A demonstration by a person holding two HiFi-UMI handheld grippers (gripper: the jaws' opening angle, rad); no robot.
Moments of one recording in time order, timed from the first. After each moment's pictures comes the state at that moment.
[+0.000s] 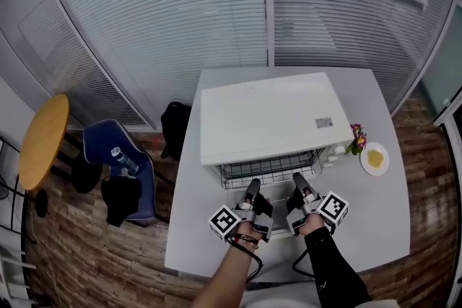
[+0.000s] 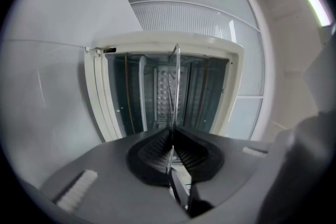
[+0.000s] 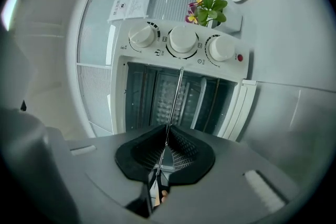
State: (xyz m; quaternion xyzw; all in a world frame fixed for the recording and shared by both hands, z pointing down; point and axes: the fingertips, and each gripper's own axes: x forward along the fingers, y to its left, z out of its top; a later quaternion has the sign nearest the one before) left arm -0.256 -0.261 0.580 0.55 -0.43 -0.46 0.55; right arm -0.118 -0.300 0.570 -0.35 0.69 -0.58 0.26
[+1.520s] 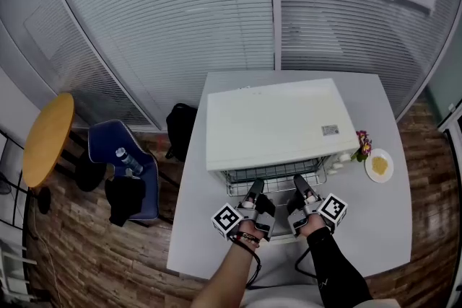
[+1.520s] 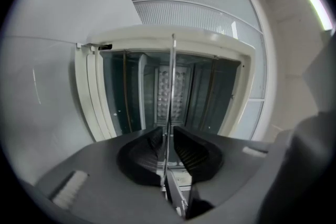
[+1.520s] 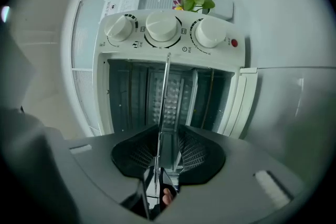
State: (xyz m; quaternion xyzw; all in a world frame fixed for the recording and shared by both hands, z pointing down) left arm -0.264 -0.280 0.586 0.54 -0.42 -0.47 0.56; right arm -0.127 -0.316 0.593 -0.34 0.67 -0.60 0.26
